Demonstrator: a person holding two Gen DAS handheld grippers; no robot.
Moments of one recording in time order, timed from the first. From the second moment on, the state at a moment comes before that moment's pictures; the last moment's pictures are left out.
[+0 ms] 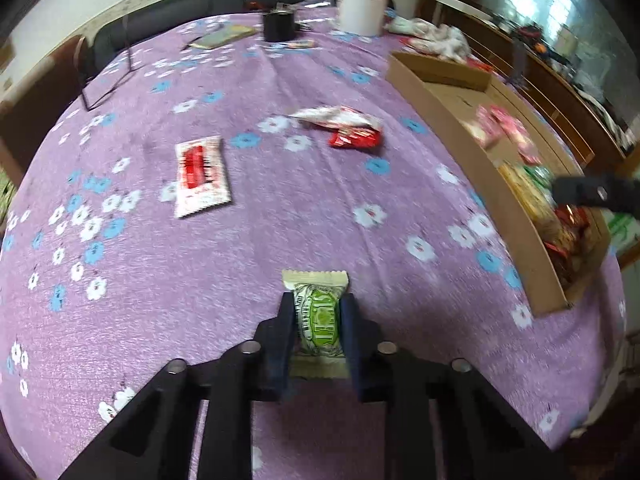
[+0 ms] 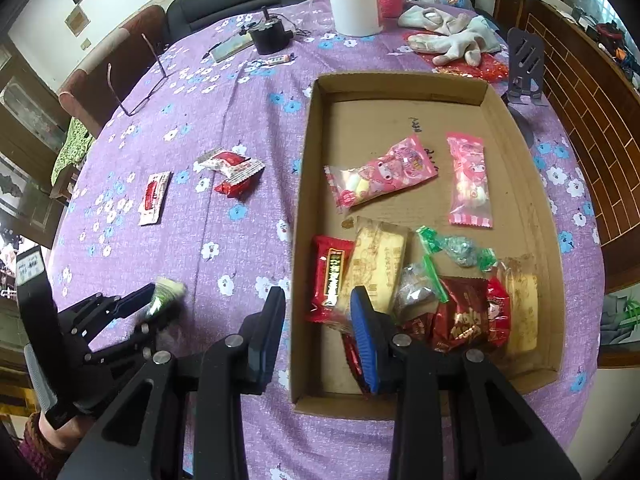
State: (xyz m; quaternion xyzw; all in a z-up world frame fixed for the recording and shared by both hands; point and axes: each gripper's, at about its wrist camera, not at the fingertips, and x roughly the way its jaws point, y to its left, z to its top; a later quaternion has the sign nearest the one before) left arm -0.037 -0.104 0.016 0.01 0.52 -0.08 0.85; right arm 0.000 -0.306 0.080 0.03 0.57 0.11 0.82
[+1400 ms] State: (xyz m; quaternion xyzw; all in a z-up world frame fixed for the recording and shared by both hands) left arm -0.045 -0.052 0.016 -0.01 0.52 -0.01 0.85; right arm 0.117 -0.155 0.046 -0.14 0.57 0.25 0.77
